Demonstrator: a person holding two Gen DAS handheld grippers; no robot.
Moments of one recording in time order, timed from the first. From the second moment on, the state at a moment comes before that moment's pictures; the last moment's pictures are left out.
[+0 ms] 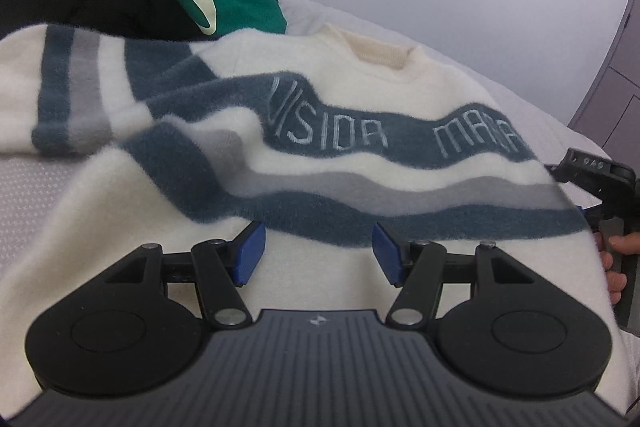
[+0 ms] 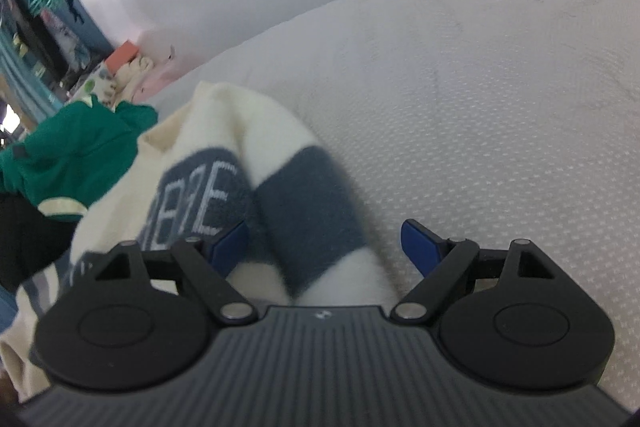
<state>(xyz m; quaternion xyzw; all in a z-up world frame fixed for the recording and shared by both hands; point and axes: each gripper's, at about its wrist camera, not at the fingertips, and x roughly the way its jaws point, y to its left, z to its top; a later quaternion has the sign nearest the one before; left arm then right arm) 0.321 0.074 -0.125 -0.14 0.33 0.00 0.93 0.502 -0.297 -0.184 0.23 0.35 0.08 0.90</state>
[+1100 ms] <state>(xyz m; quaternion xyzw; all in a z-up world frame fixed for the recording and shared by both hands) 0.296 0.165 -0.107 -0.27 0.27 0.07 0.92 0.370 -0.051 -0.155 -0.20 0.23 0.30 0.91</state>
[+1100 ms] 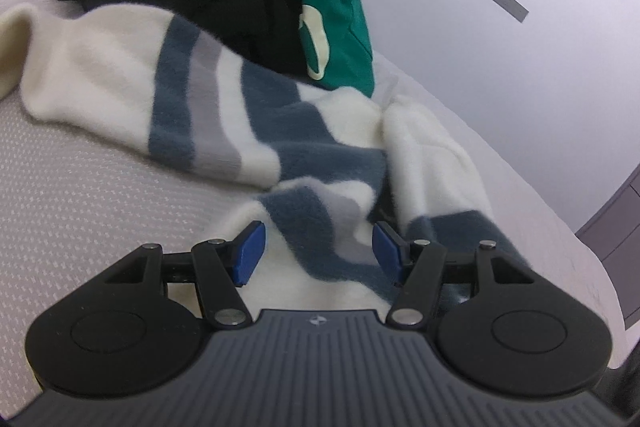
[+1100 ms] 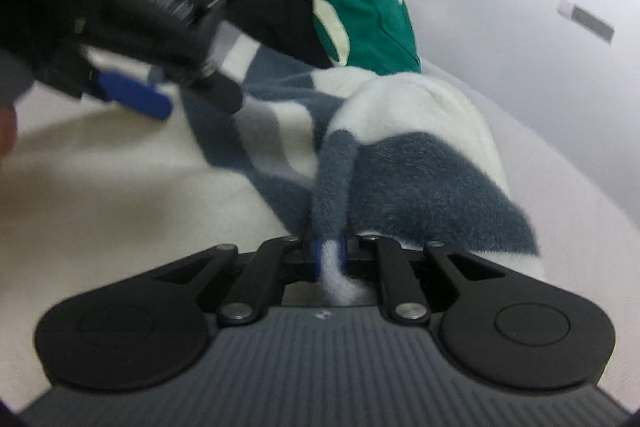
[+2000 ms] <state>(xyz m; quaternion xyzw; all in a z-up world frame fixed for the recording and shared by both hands) 0.305 0.118 -0.118 -0.21 0.31 0.05 0.93 0.366 -0.257 -0.141 0.21 0.44 0.21 0.84</state>
